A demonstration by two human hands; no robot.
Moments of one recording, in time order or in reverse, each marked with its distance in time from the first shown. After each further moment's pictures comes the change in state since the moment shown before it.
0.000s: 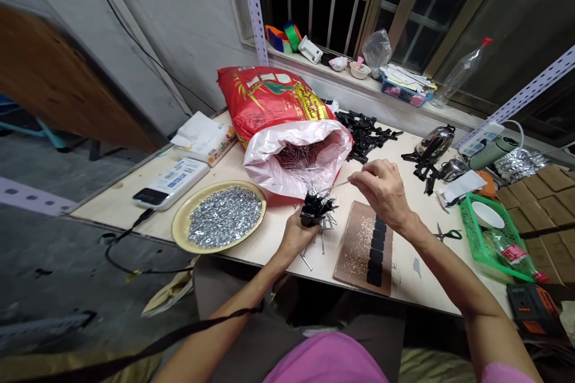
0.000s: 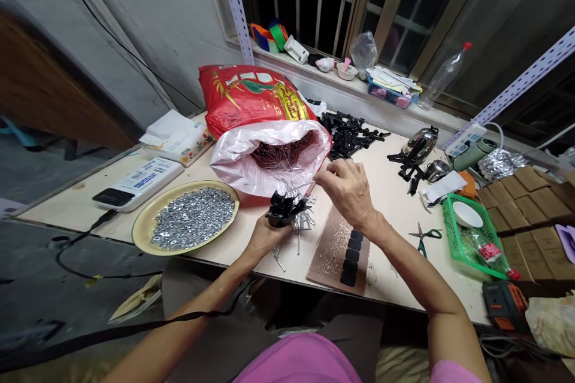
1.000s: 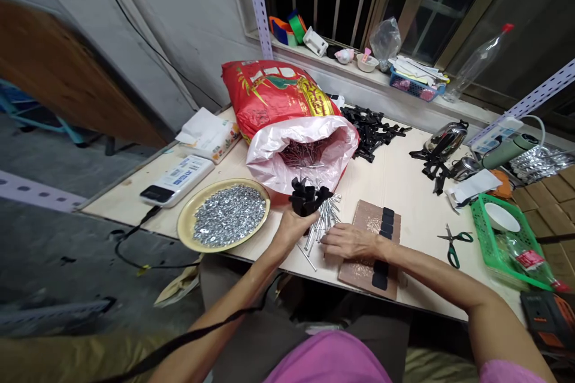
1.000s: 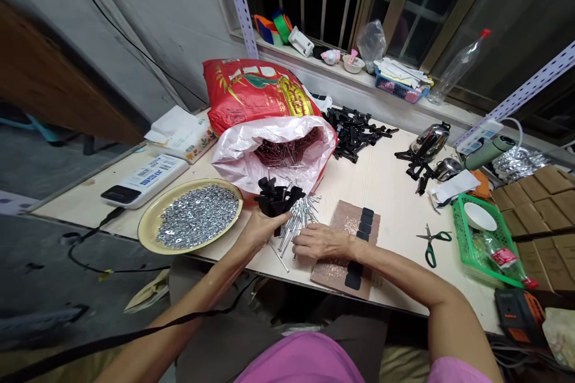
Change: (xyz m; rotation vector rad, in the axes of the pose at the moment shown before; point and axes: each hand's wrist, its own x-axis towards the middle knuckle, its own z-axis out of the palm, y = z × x) left_hand 0.012 0.014 -0.013 0.043 0.035 -0.113; right_hand -0.069 -0.037 0.091 0.446 -0.204 -0.681
